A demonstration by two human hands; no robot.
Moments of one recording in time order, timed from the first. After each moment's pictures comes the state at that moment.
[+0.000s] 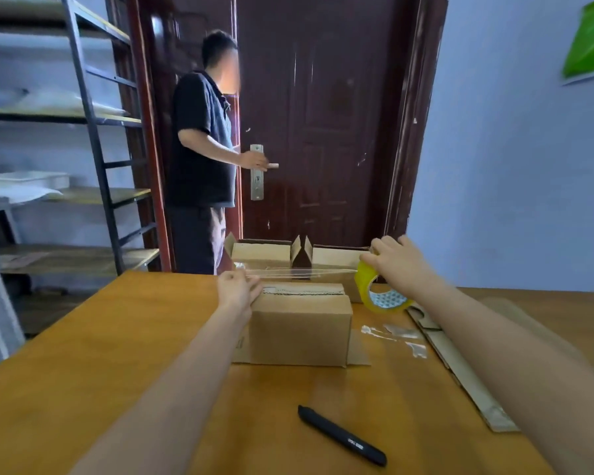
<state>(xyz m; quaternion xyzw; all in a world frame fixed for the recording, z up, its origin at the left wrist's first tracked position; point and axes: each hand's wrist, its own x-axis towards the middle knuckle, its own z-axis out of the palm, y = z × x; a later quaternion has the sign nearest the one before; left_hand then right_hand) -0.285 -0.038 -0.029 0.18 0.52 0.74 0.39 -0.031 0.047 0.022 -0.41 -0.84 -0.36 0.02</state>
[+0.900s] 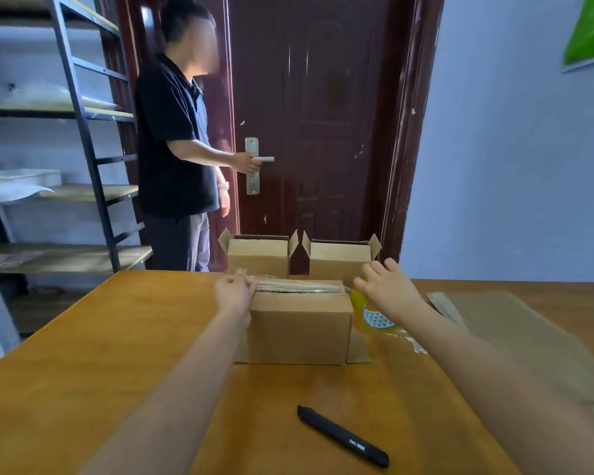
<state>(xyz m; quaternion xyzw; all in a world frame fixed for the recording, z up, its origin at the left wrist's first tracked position) -0.281 -0.027 -0.042 0.15 0.54 0.75 0.35 -0.043 0.034 -0.024 -0.41 -0.83 -0.36 -0.06</state>
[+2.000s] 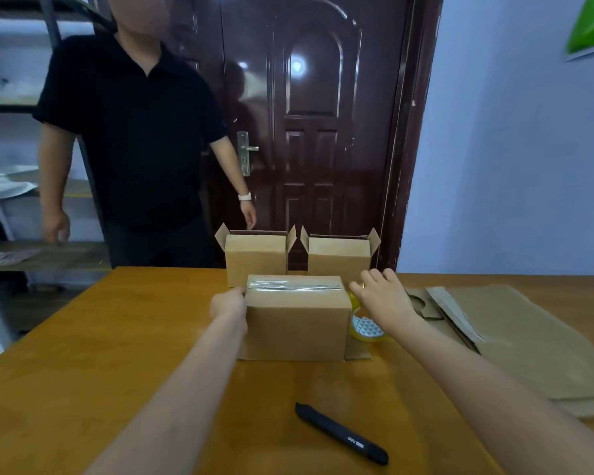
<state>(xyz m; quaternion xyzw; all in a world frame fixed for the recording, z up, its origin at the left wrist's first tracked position) -0.277 -0.039 -0.057 0.10 0.66 0.65 0.37 -0.047 0.030 -0.049 -0.45 -0.84 -0.30 -0.03</state>
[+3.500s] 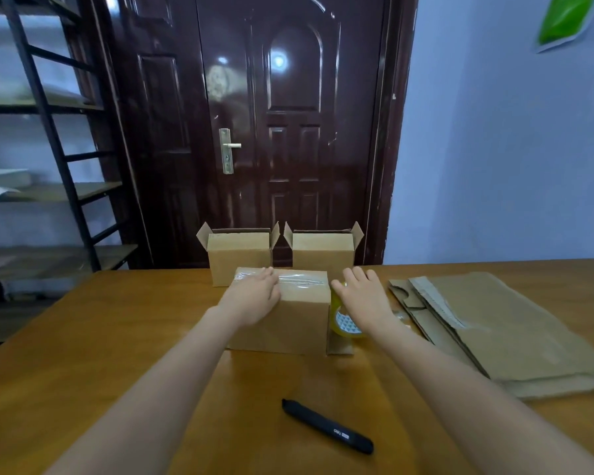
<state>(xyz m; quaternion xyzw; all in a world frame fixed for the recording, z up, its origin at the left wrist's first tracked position) -0.261 -0.031 -0.043 0.71 0.69 0.09 0.01 -0.051 0.031 -0.069 -0.47 -0.84 -0.27 0.03</state>
